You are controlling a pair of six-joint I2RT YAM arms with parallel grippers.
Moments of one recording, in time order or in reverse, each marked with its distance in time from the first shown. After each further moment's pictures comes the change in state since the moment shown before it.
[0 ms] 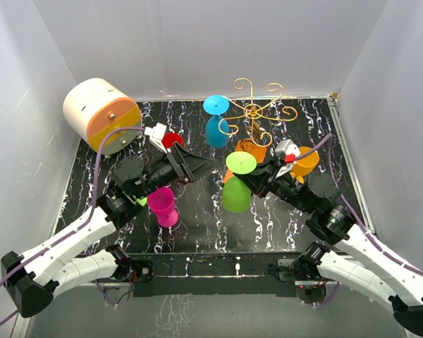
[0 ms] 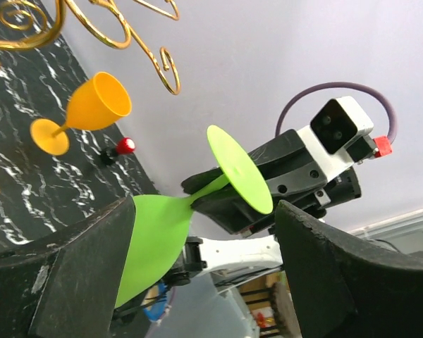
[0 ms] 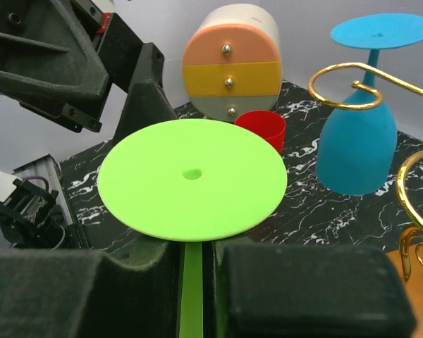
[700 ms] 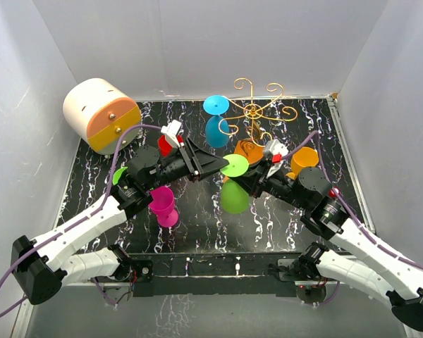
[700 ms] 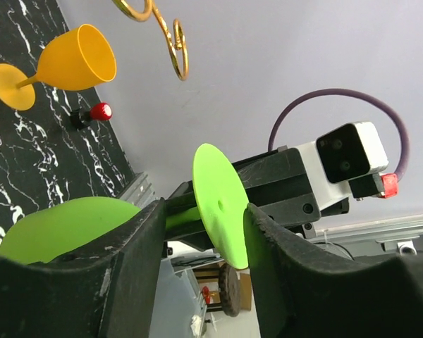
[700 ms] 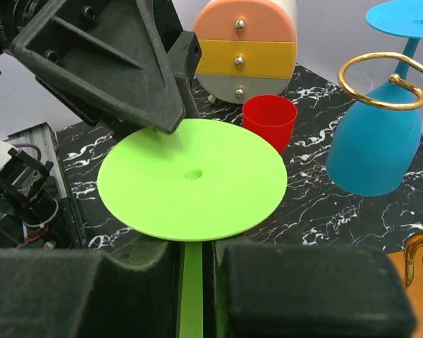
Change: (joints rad) left arm 0.000 0.150 0.054 0.034 0.091 -0.213; right arm 0.000 0.073 0.023 -0.019 -0.077 -0.068
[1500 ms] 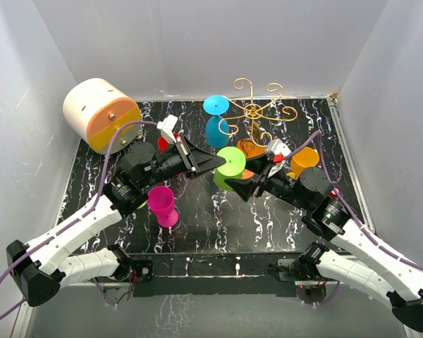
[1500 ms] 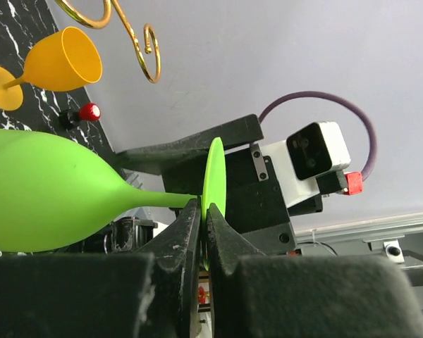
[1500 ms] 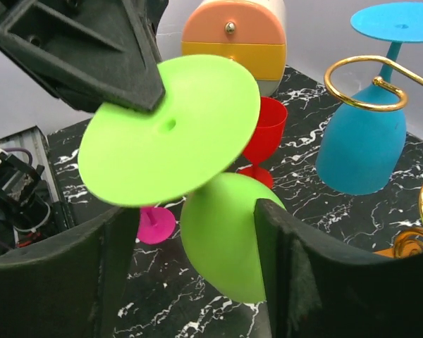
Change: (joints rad) left arm 0.000 -0.013 0.087 -0.112 0.002 -0.012; right arm -0.001 0.015 0.008 0.006 0.023 -0.022
